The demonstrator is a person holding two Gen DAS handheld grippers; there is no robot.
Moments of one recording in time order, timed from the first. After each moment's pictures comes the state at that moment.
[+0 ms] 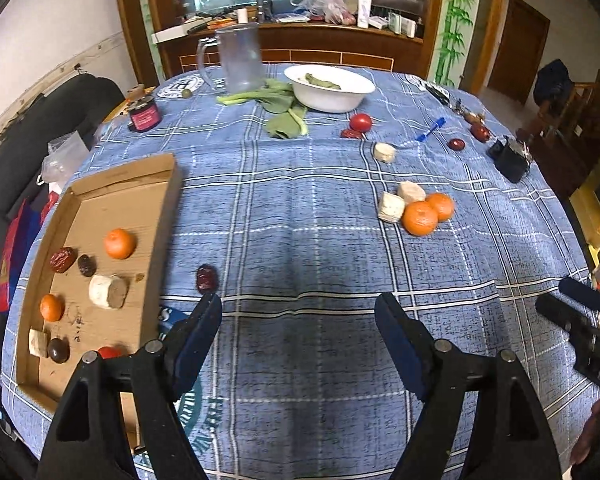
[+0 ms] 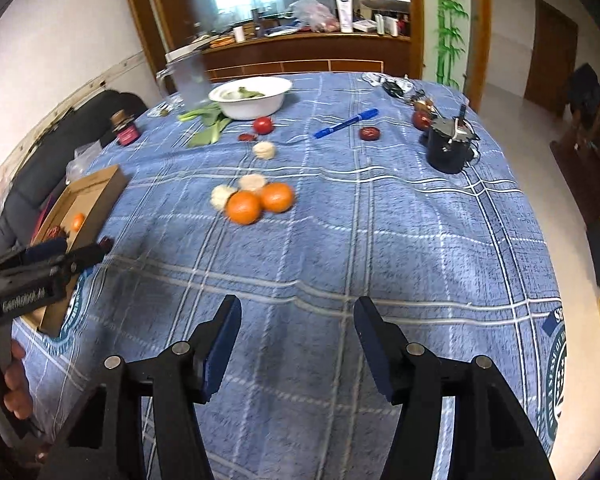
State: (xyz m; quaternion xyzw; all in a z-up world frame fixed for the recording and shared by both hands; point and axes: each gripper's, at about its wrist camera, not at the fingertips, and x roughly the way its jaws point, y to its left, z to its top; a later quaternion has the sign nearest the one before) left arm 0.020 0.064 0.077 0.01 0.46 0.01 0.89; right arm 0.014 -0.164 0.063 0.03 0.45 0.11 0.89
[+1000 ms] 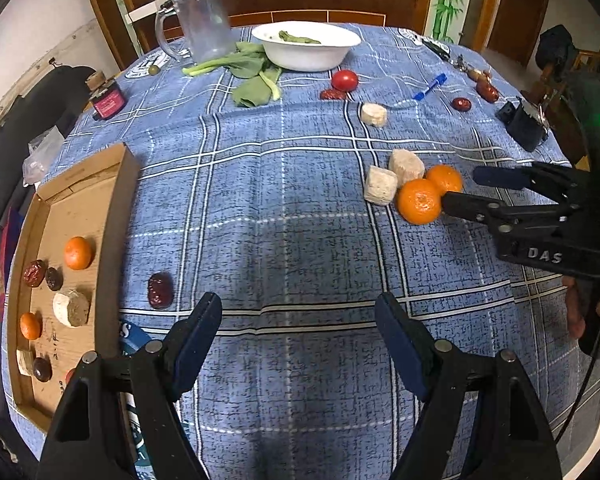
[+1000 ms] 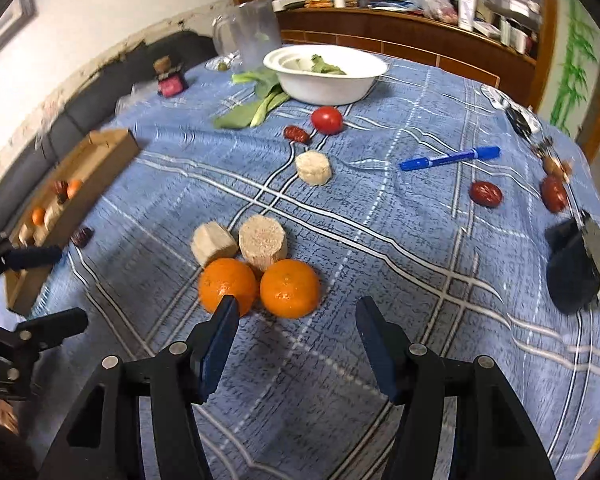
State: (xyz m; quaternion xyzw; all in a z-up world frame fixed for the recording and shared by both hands) left arm 0.065 0.034 0.045 0.03 0.53 0.00 0.85; right arm 0.151 -0.126 0.012 -0.08 0.47 0.28 0.83
